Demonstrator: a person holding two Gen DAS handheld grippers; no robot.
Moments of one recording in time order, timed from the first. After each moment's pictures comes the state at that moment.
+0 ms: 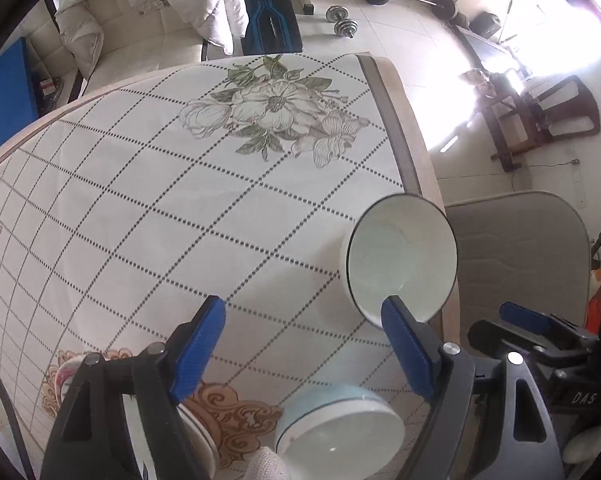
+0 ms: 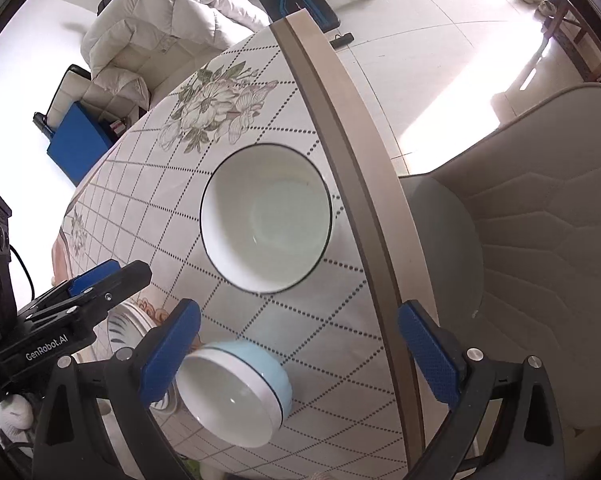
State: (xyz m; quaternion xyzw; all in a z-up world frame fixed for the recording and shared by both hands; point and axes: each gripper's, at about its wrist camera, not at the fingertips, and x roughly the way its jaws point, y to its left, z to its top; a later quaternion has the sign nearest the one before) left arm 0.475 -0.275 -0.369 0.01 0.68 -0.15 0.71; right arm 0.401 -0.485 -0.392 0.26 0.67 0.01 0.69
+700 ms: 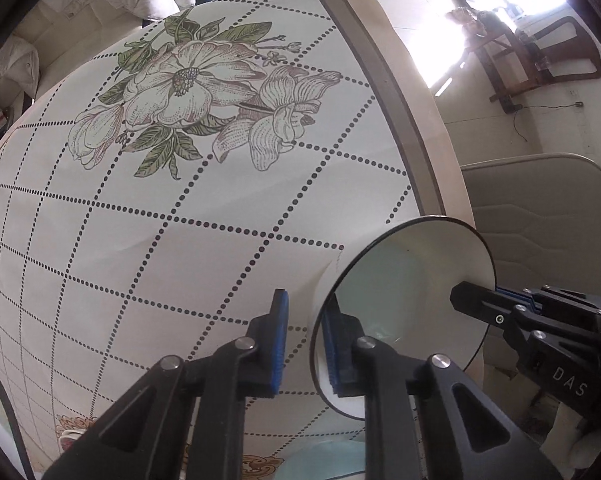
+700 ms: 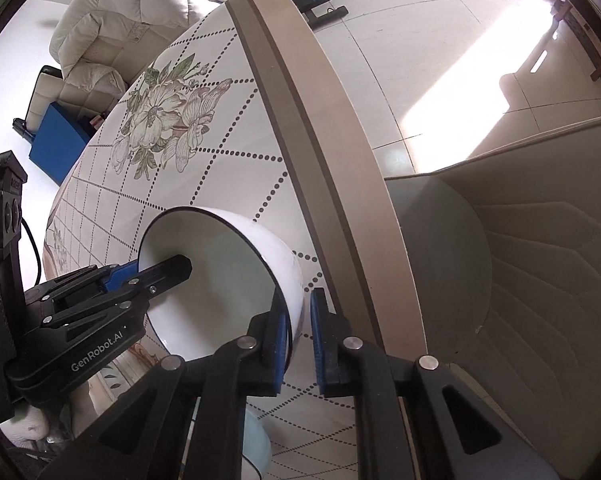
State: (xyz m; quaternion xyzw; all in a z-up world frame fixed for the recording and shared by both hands) left arm 0.501 -0.338 -0.435 0.08 0.73 -0.19 0.65; right arm 0.454 -0.485 -0.465 0.25 0.71 0.01 0.66
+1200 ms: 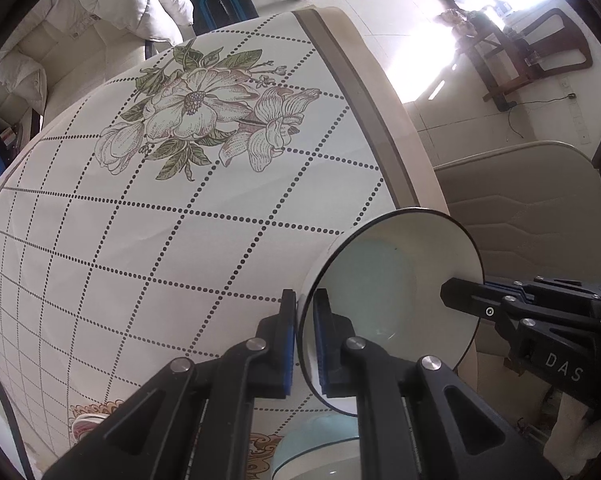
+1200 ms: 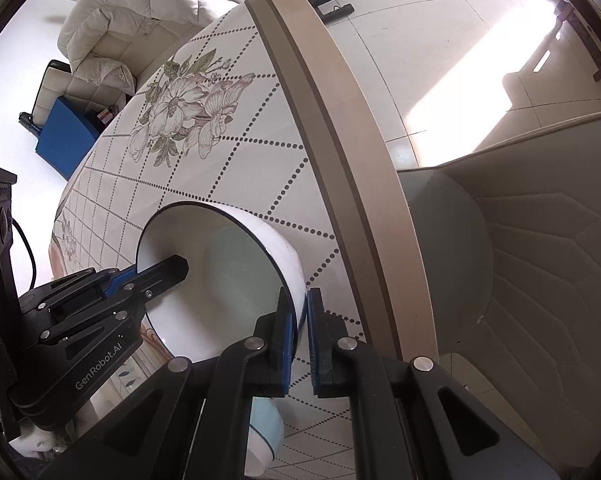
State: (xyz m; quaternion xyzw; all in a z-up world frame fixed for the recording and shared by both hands) left arm 0.484 -0.338 -0.398 0.10 0.71 -0.20 0.67; right arm 0.442 -0.482 -0.431 0.26 0.71 0.03 0.66
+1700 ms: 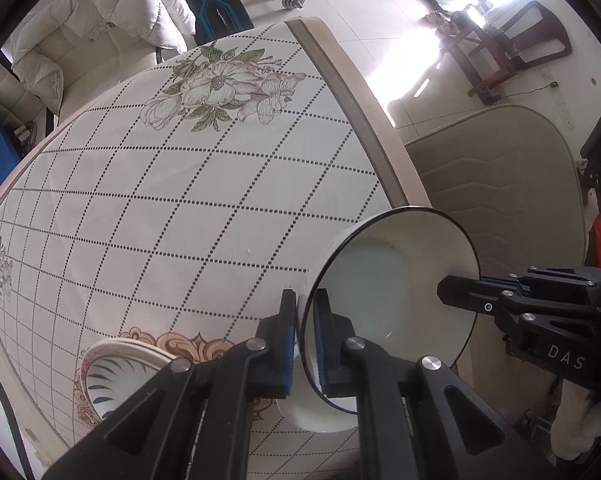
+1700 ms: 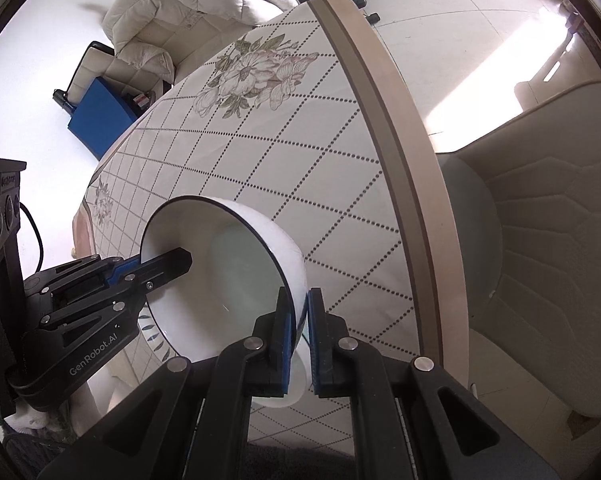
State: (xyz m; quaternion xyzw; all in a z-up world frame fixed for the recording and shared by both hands) left arm 0.418 -0.294 -0.343 0.11 0.70 -0.21 0.67; right arm 0.360 -0.448 -0.365 0.26 0.69 0.06 0.67
